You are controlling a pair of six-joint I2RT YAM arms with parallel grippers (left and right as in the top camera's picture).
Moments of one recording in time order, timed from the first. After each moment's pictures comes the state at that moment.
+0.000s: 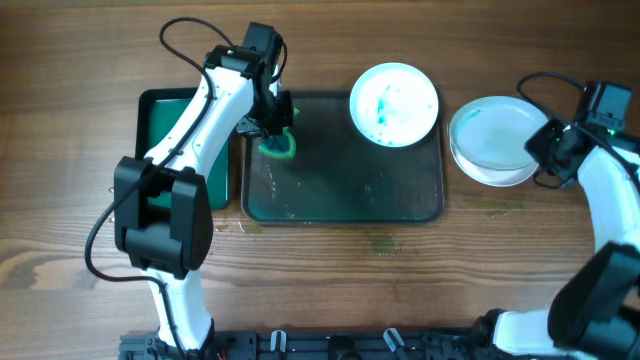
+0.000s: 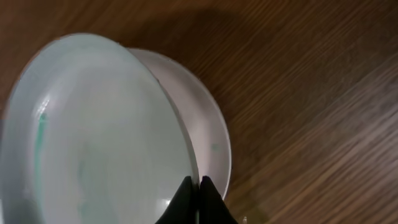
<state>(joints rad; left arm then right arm) -0.29 2.05 1.69 -1.07 0.11 -0.38 -0.36 1.61 1.09 -0.65 0.04 0.47</state>
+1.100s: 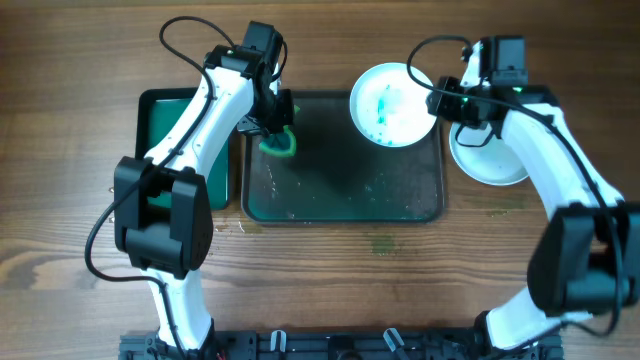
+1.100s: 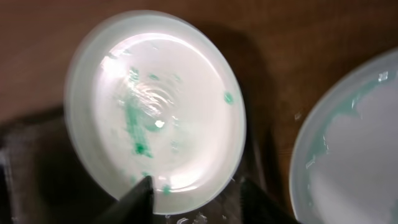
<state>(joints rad) -0.29 2.05 1.69 -1.05 0.11 -0.38 0.04 1.80 1.29 -0.57 -0.21 0.39</state>
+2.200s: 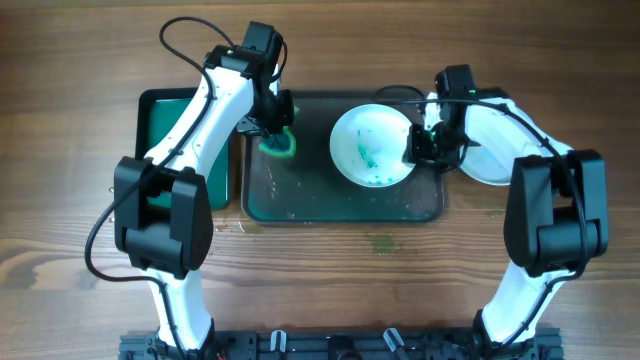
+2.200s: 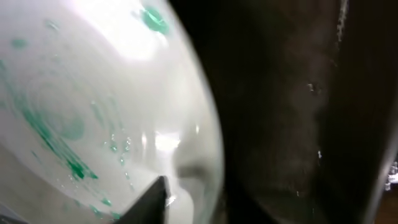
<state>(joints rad) -0.29 2.05 1.69 -1.05 0.11 -0.38 0.12 2.00 1.30 -0.78 -0.30 0.22</state>
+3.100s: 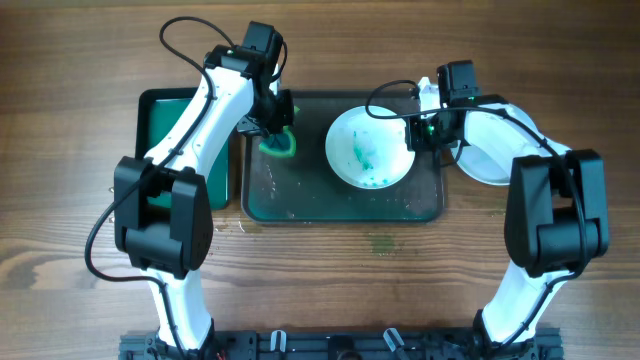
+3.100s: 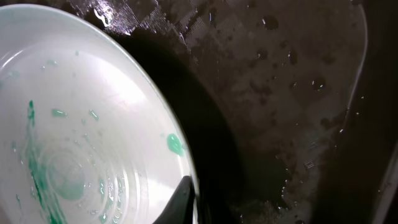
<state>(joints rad) -0.29 2.05 1.69 -1.05 0.11 -0.38 0.12 1.99 1.24 -0.52 -0.28 0.04</state>
